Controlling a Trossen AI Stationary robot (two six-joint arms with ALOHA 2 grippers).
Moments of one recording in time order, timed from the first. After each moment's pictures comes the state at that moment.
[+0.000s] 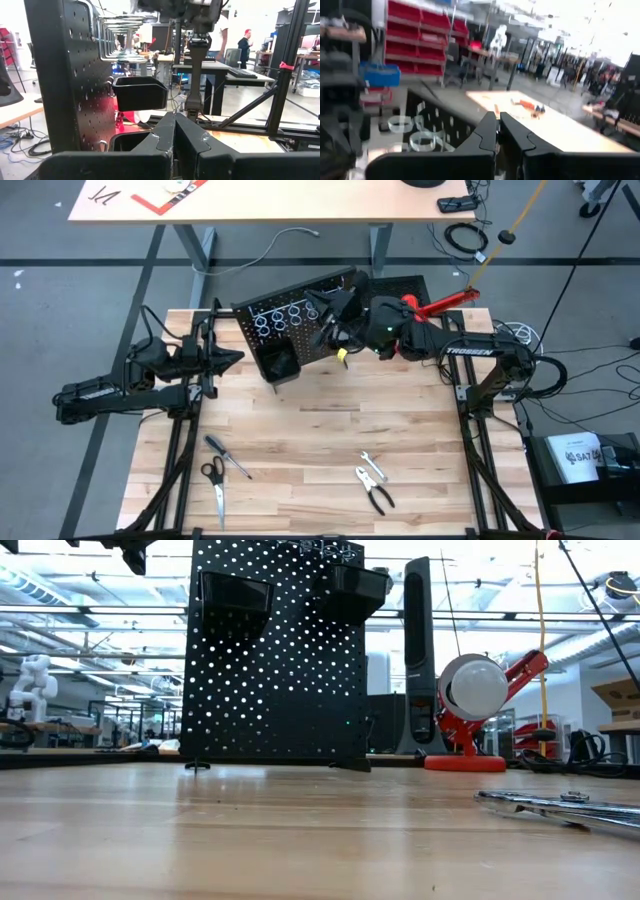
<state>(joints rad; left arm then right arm) 0.24 0.37 0.53 -0.06 0.10 -0.01 -0.05 1.66 1.76 0.03 0.58 -0.24</state>
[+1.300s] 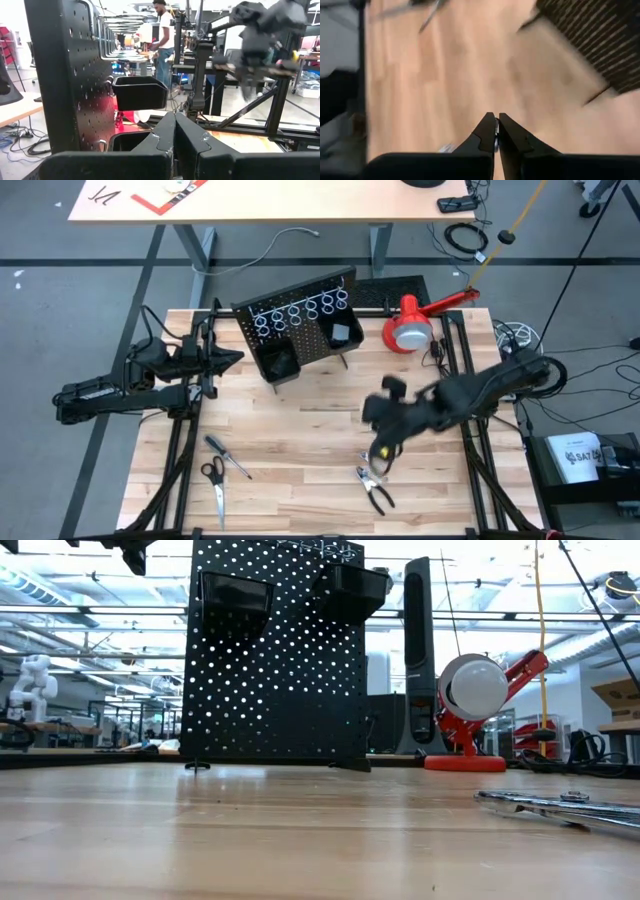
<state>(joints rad) 0.24 0.37 0.53 -0.06 0.10 -0.02 0.43 1.60 1.76 -1.16 0.37 0.60</state>
